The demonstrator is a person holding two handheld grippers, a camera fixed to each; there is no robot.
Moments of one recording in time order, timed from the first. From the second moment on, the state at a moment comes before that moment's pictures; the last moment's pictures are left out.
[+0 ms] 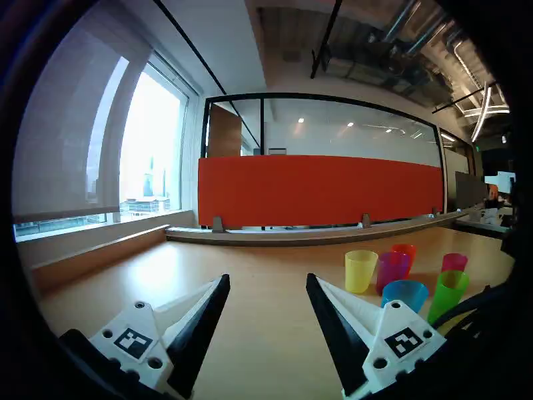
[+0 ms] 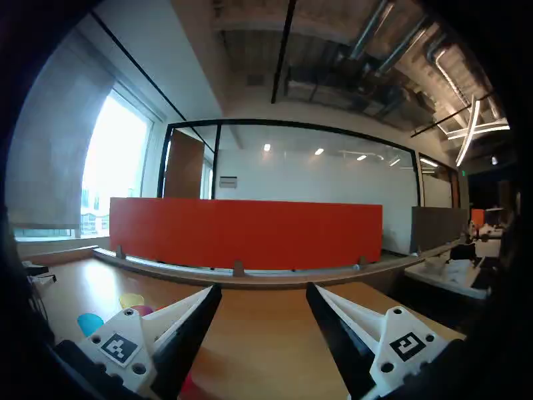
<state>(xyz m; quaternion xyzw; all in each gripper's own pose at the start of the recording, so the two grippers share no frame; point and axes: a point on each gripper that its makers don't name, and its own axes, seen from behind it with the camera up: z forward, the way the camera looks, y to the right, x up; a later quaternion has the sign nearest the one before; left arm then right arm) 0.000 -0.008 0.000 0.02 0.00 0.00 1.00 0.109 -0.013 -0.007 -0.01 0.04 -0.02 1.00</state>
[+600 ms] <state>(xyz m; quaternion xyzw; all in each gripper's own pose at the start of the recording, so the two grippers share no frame) 0.000 -0.008 0.000 0.02 0.00 0.00 1.00 0.060 -0.010 -0.012 0.01 0.06 -0.02 1.00</state>
